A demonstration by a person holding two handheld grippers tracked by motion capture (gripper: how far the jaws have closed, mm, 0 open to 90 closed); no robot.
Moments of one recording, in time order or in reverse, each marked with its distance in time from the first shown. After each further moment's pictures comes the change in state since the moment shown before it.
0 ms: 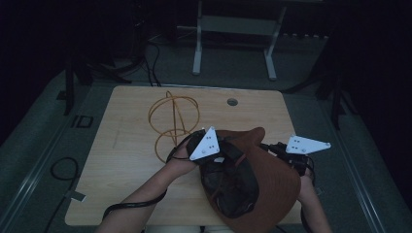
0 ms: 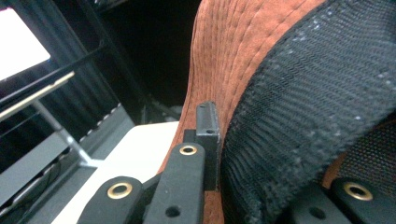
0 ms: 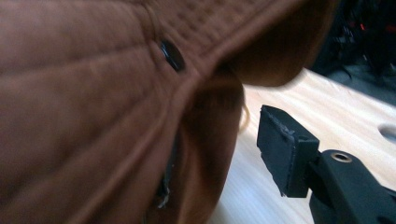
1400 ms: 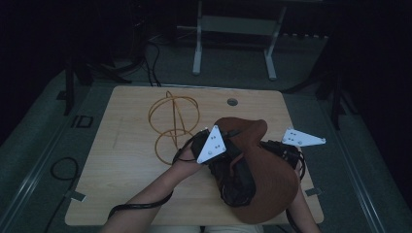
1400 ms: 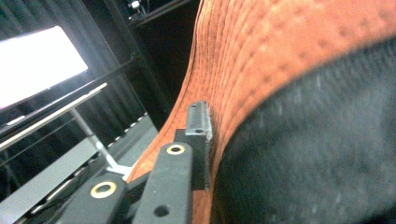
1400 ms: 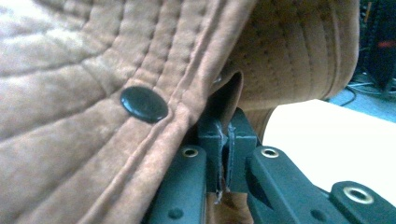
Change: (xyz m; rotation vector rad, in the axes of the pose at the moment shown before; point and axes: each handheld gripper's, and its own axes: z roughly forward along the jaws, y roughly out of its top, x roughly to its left) left arm -0.007 0.015 0.007 -0.023 0.140 -0.002; right arm 0.002 0.013 0.019 -0.127 -0.016 0.107
